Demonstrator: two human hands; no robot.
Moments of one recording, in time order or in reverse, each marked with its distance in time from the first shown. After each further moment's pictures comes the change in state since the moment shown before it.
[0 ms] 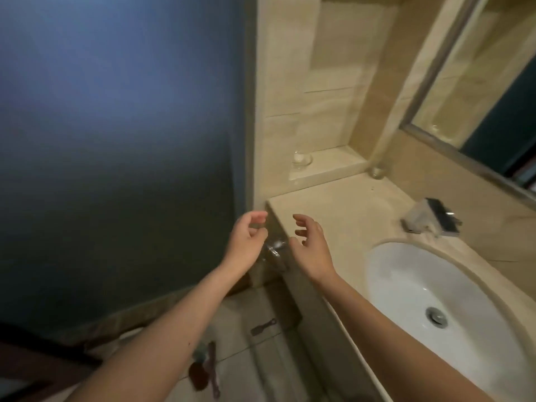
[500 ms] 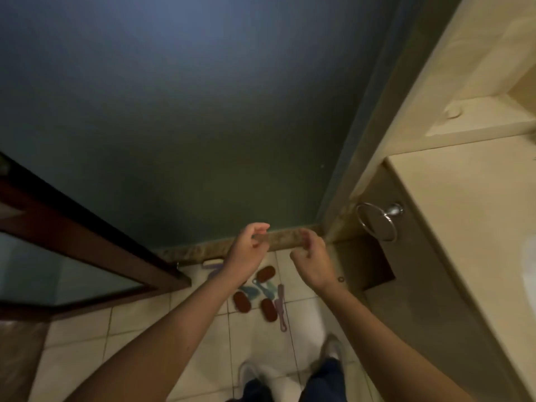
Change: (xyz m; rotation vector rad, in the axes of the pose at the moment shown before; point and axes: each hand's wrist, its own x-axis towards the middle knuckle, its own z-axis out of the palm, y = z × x) left_hand -0.059 -0.161 -0.238 0.148 0.085 -0.280; right_hand -0.075 -0.018 0.267 -0.094 -0.372 0.174
